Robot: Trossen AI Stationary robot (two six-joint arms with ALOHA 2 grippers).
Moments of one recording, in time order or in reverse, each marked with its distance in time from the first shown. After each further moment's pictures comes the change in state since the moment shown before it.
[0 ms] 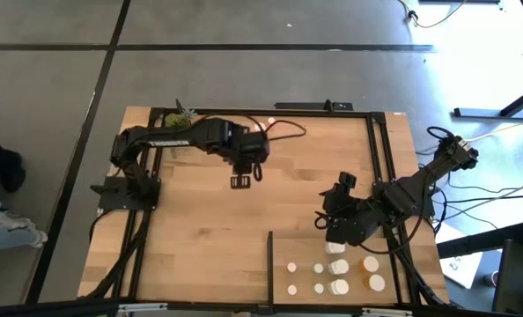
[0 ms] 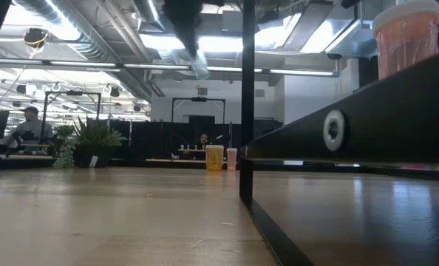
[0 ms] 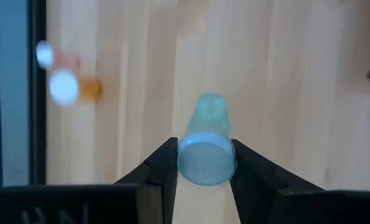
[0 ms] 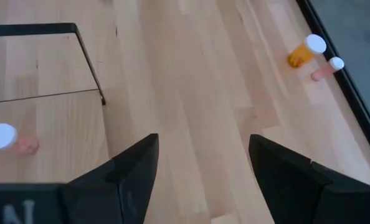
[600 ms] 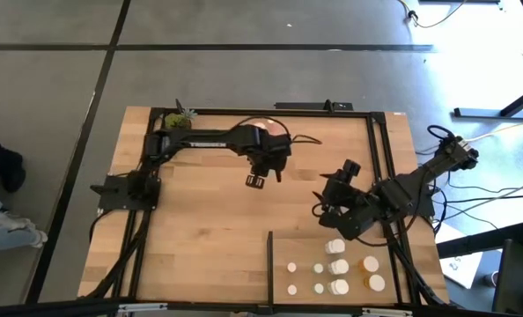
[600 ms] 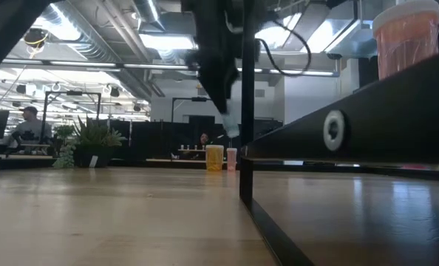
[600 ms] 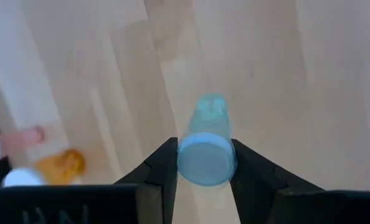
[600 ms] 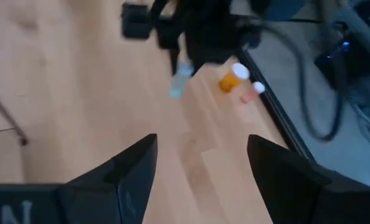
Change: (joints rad) left arm 0.096 0.262 0.001 0.209 0.095 0.378; right arm -0.036 0.000 0.000 -0.041 0.244 -0.004
